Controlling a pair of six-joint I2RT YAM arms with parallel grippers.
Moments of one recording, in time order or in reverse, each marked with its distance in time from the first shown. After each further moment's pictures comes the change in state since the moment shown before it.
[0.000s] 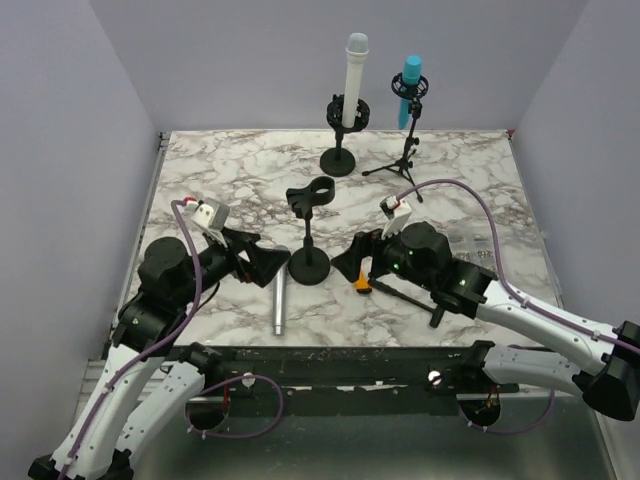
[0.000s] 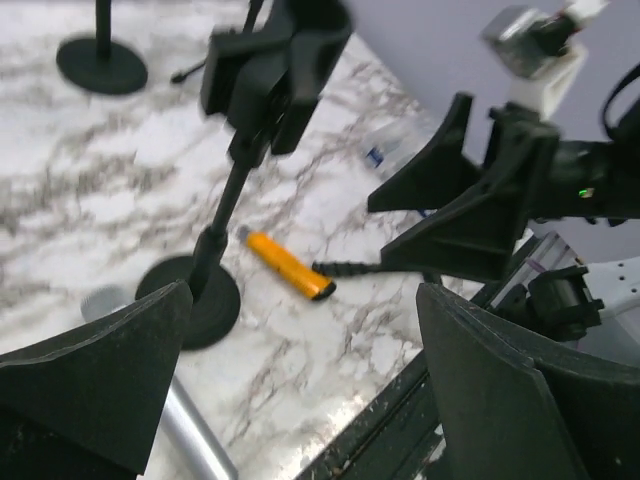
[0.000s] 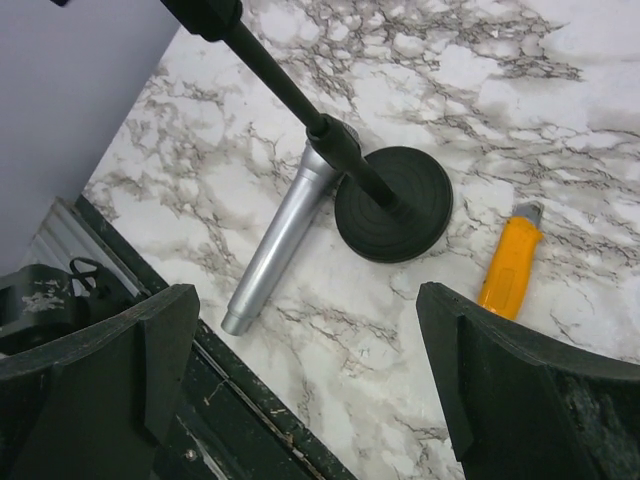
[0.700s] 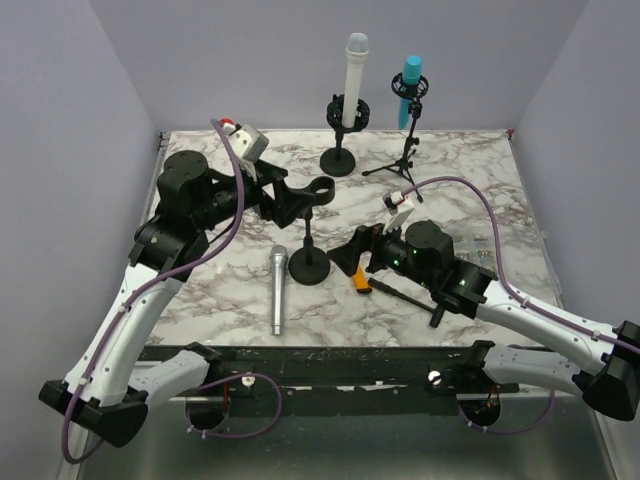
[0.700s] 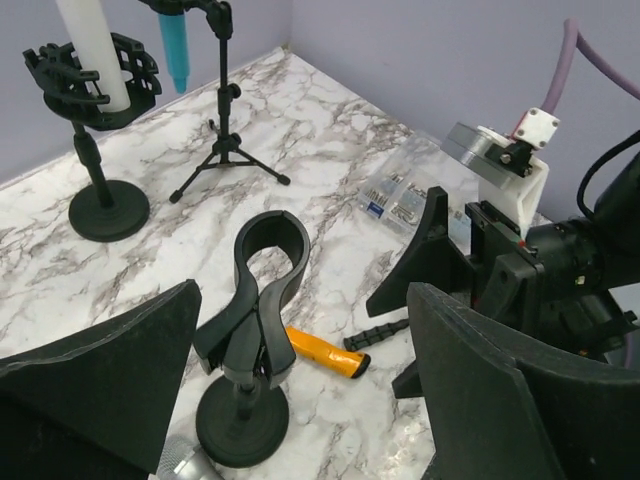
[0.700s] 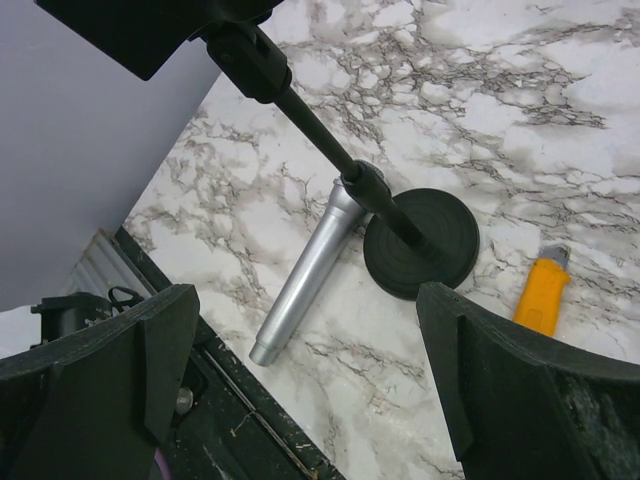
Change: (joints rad) left arm 0.000 0.449 0.499 0.074 0.173 0.237; right arm 0.000 -0.013 -0.001 0.105 -0.003 0.023
